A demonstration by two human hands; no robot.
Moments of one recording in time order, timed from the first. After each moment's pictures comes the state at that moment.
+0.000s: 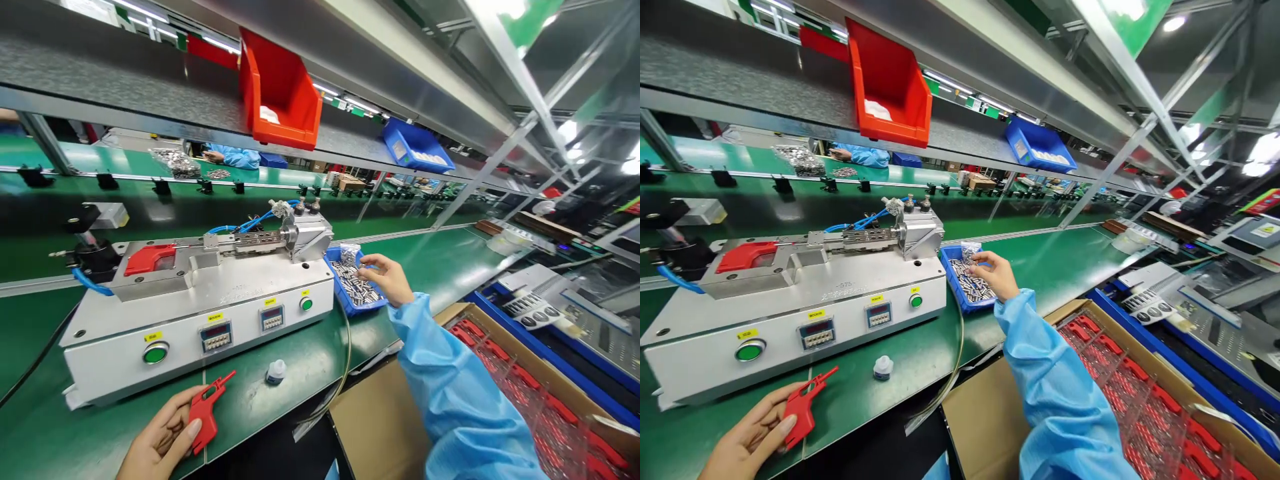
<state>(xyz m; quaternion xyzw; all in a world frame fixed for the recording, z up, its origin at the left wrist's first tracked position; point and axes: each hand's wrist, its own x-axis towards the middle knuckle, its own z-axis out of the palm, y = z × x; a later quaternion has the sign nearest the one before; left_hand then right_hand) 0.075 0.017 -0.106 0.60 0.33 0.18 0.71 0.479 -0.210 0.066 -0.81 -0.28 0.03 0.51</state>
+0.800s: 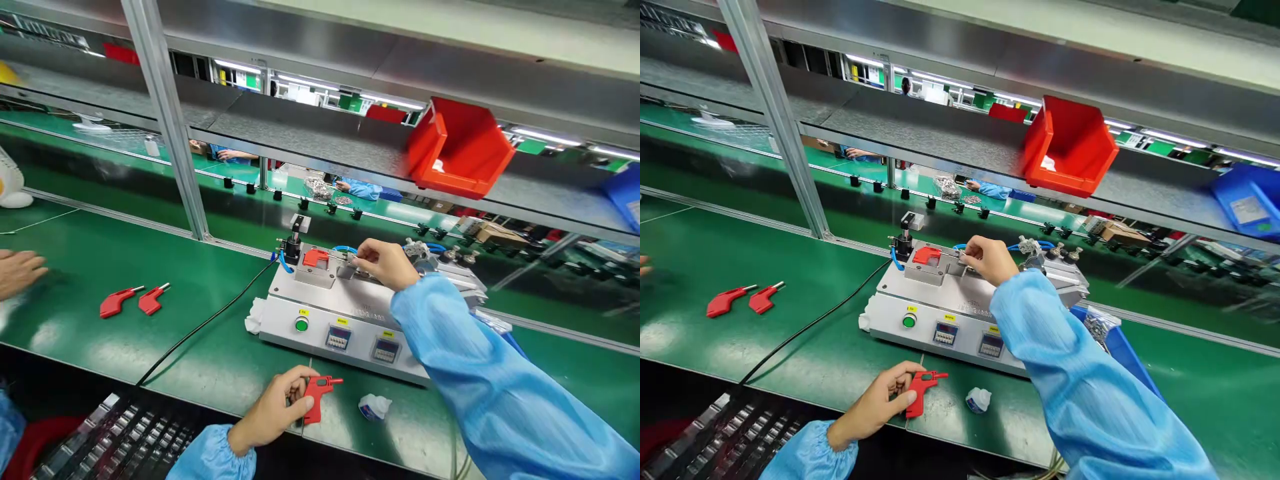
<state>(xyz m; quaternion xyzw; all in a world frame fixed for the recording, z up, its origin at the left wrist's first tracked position) 0.098 0.037 -0.117 0.63 0.19 0.20 0.72 0.388 0.082 0.127 -0.70 -0.65 0.03 0.31</state>
